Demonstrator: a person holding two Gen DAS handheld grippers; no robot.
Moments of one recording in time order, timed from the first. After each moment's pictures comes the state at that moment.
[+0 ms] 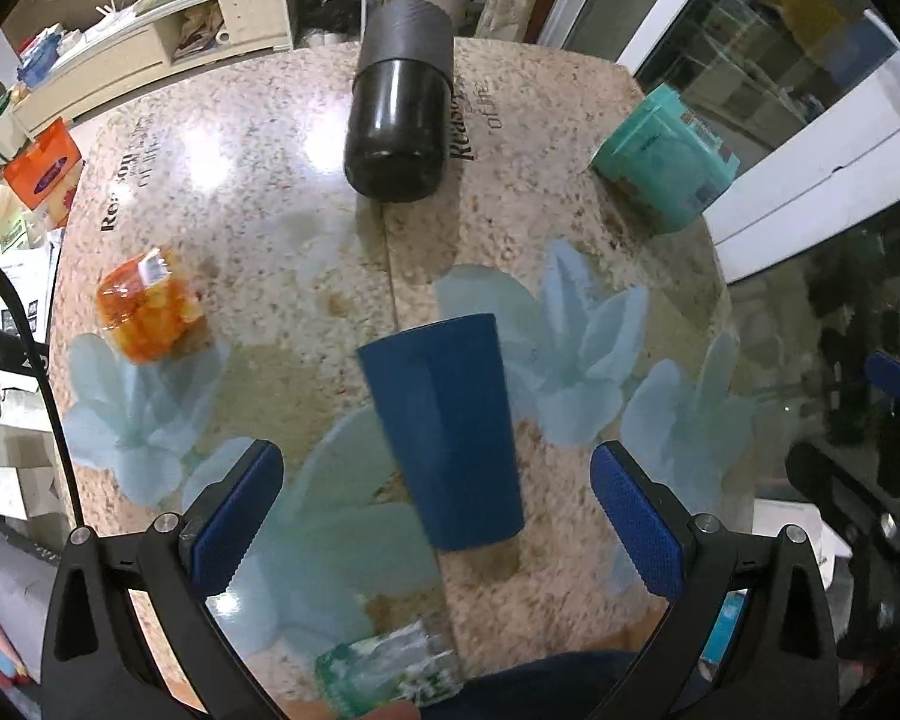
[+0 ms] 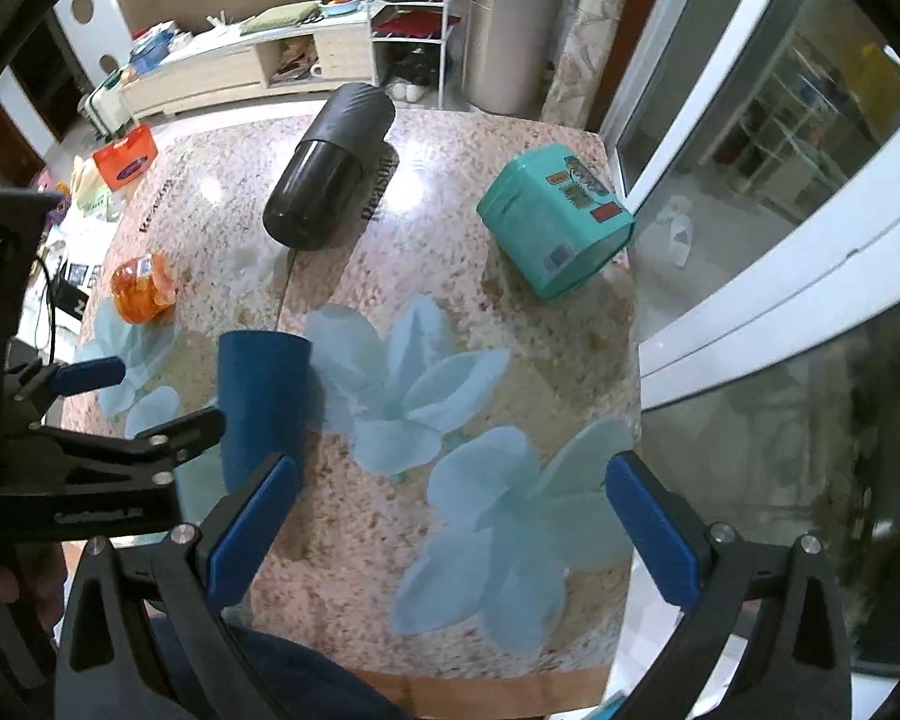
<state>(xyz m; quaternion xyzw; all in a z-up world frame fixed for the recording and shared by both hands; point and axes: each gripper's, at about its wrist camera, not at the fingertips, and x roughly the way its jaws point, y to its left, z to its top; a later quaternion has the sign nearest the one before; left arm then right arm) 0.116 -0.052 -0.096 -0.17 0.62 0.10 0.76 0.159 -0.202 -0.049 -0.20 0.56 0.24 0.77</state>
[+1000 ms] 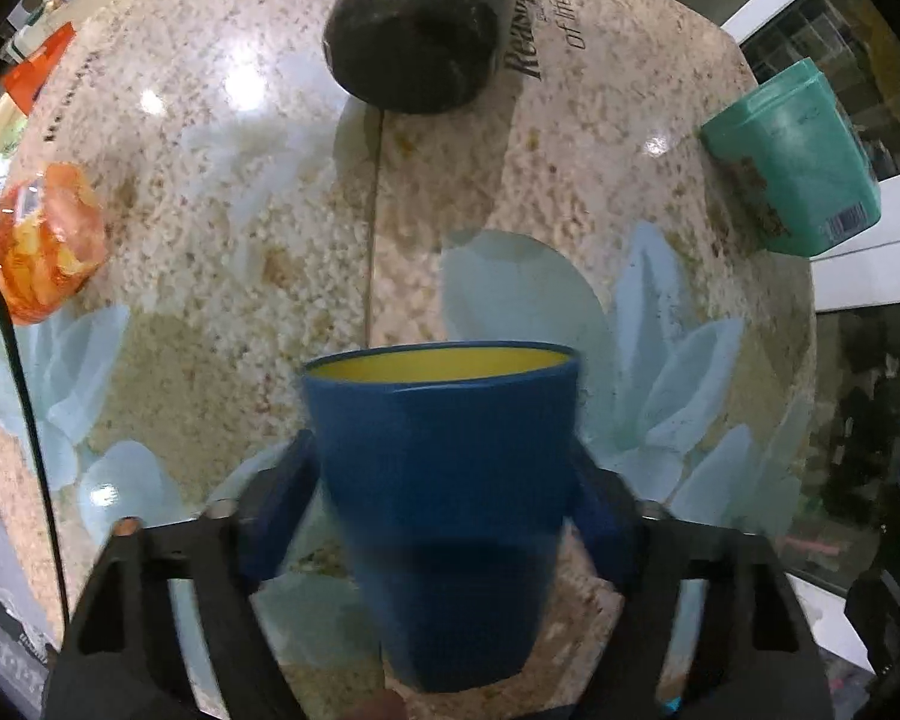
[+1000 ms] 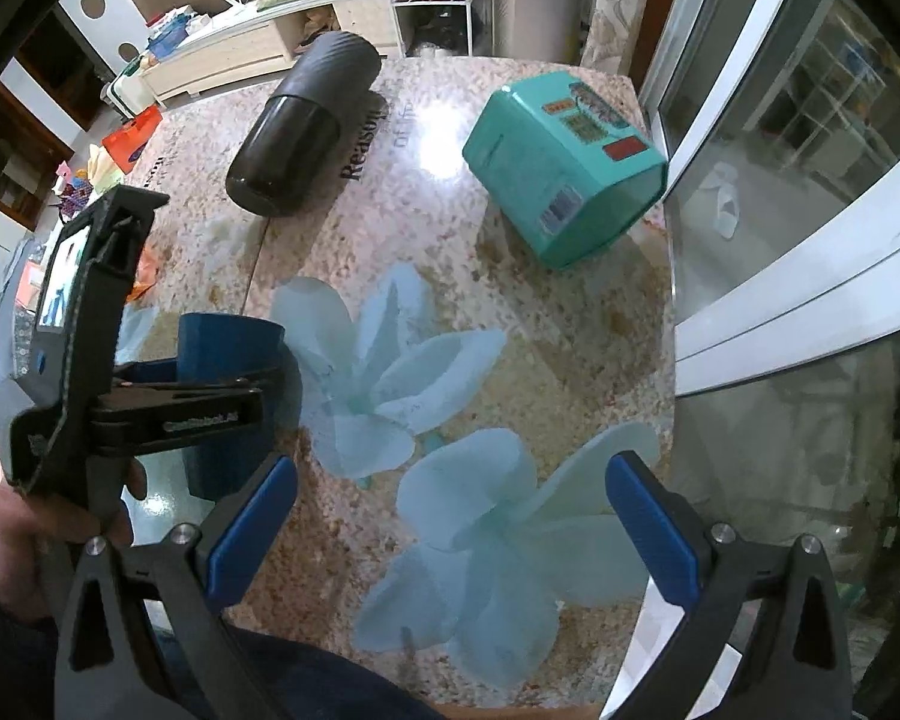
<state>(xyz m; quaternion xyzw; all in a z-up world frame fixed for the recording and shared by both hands) 0.159 -0.054 -0.196 -0.23 0.66 0.15 0.70 0.203 -0.220 -0.096 -0.17 0.60 0.28 0.73</state>
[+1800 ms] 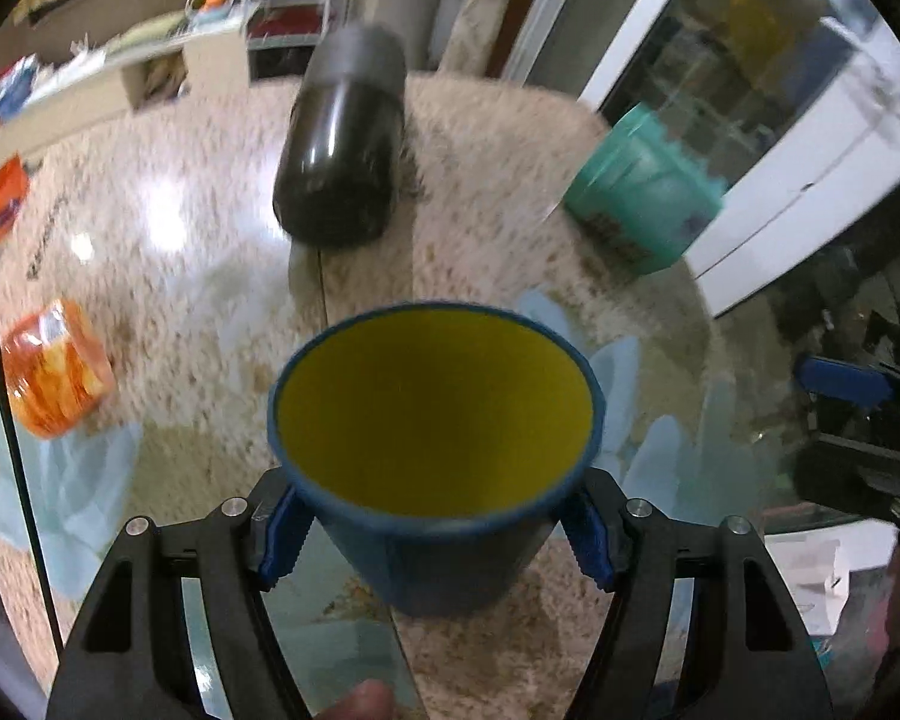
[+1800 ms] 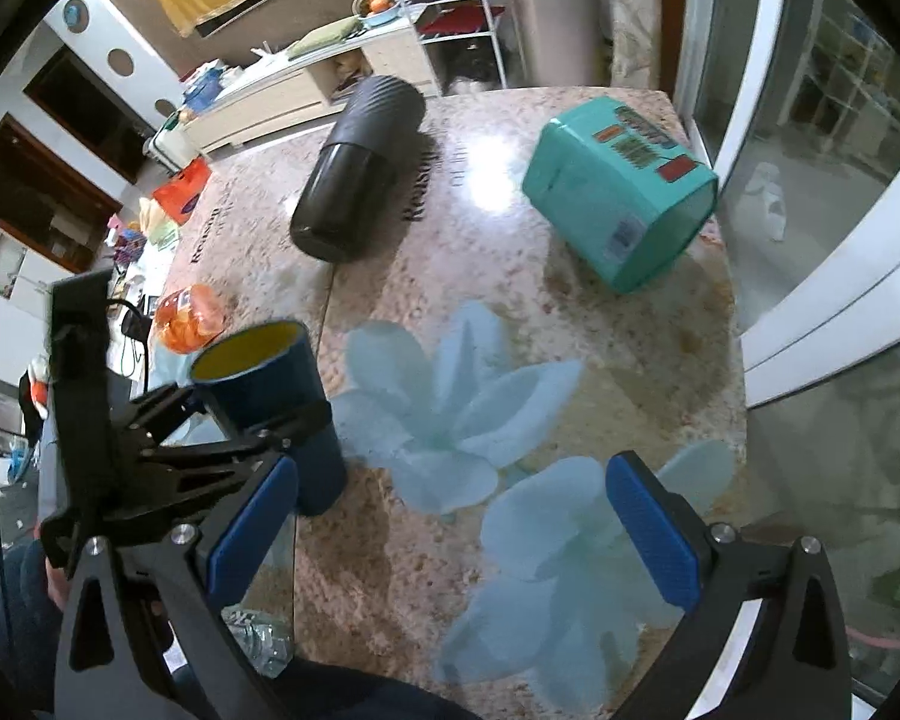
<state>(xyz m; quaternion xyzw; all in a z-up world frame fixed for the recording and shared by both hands) 0.102 -0.053 -0.137 -0.17 0.52 0.05 0.84 0.195 -0.215 -0.088 -0.09 0.58 0.33 0.74</state>
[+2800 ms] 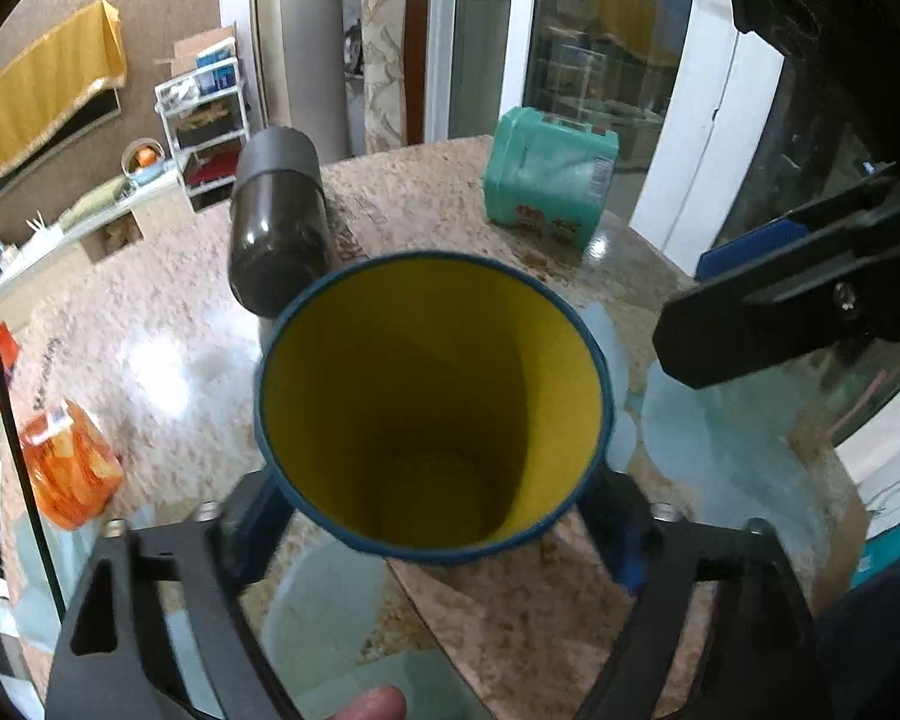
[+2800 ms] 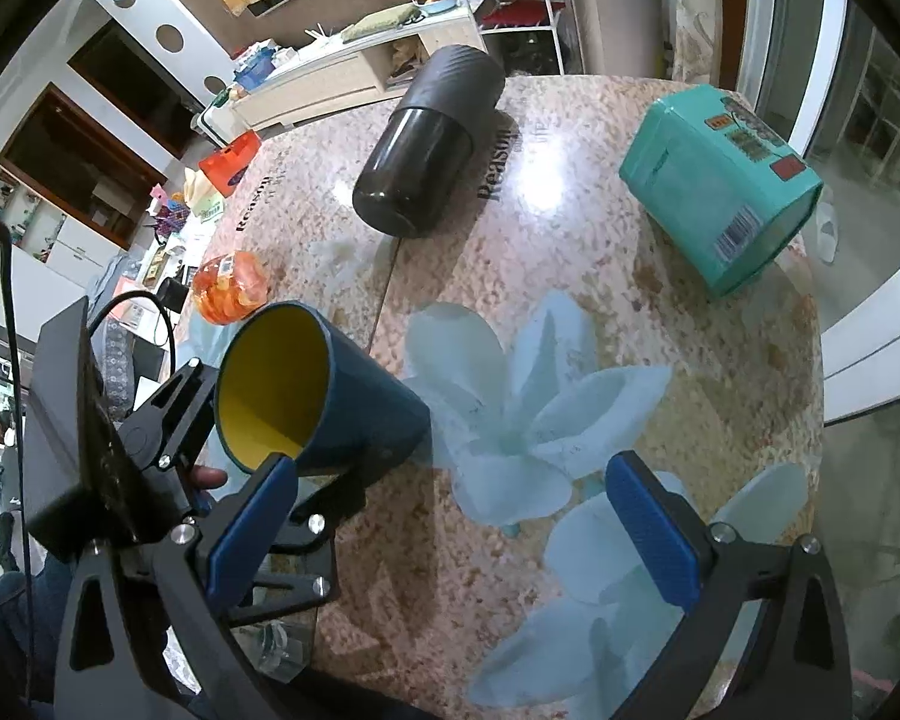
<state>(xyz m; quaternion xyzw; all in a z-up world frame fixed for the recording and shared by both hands) 0.074 -0.092 -0.152 -0.02 0.43 -0.01 0.90 0.176 -0.188 -0.116 -0.08 0.58 0.39 0.71</state>
